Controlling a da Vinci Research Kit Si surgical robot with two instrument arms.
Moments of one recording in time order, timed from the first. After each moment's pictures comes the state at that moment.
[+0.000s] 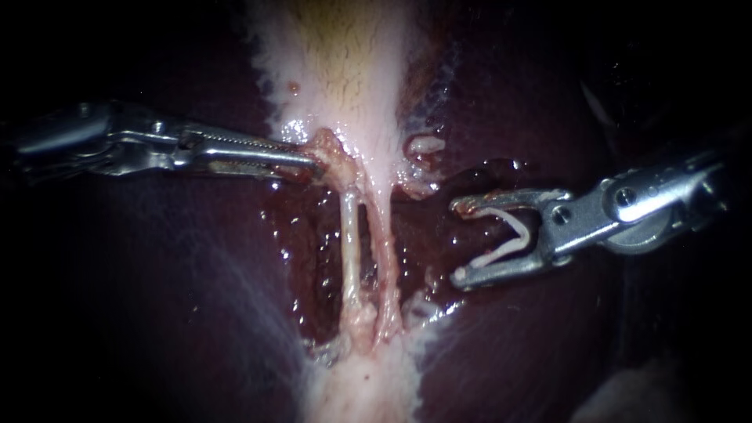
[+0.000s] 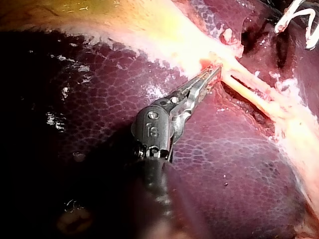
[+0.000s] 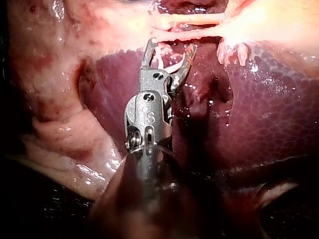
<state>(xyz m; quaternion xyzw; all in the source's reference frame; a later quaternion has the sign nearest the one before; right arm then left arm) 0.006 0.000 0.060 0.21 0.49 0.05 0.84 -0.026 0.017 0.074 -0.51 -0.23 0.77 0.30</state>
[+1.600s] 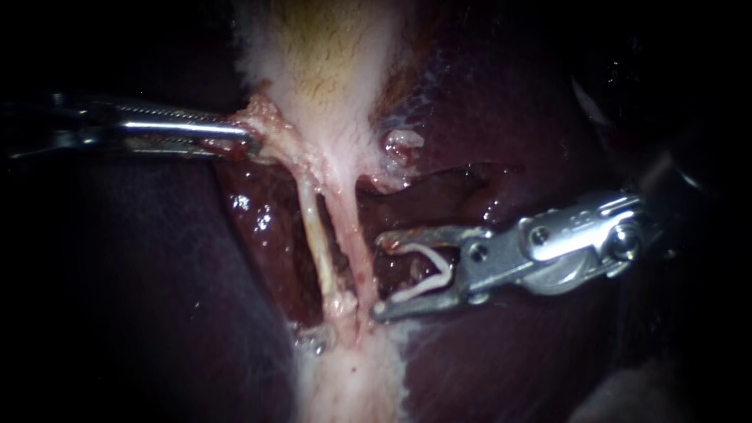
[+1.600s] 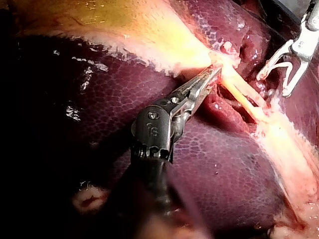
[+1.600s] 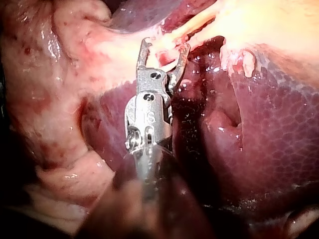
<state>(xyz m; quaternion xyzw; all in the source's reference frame) 0.015 -0.004 0.062 0.23 0.49 0.08 0.84 -0.021 0.018 0.061 -0.52 -0.22 0.76 0.32</state>
